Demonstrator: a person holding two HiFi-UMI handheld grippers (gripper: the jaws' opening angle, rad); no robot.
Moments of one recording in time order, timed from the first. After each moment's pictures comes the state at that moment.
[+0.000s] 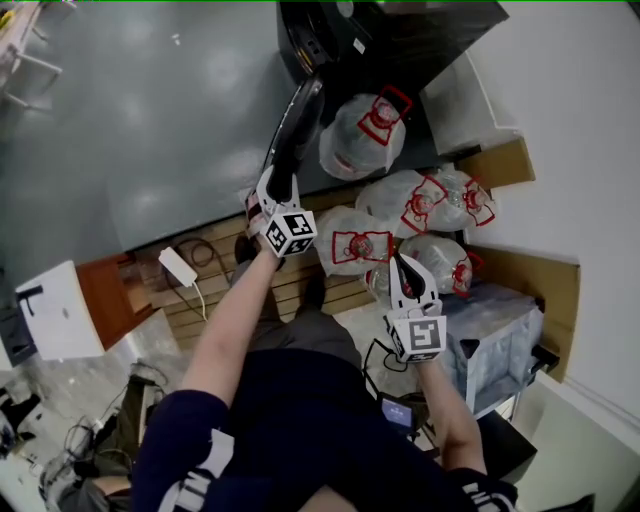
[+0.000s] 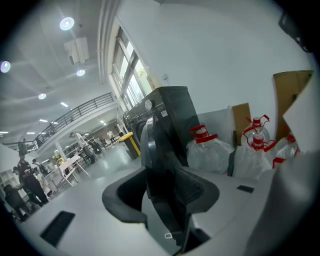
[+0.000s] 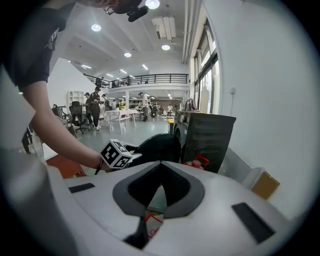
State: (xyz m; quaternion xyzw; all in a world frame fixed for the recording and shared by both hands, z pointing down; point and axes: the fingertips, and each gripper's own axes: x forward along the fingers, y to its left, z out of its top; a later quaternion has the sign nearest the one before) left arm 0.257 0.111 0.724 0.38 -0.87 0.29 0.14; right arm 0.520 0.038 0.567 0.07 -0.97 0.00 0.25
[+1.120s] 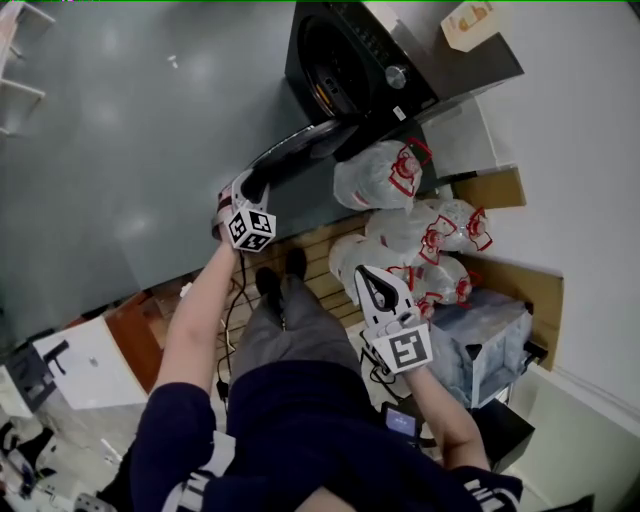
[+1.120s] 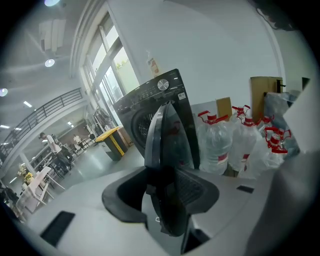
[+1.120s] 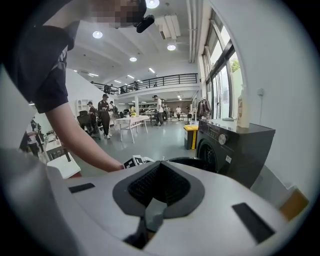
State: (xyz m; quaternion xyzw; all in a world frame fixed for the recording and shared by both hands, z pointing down) left arm -0.004 0.179 0.739 0.53 -0.76 0.34 0.17; right arm 0.241 0.158 0.473 0.01 -0.97 0.02 0.23
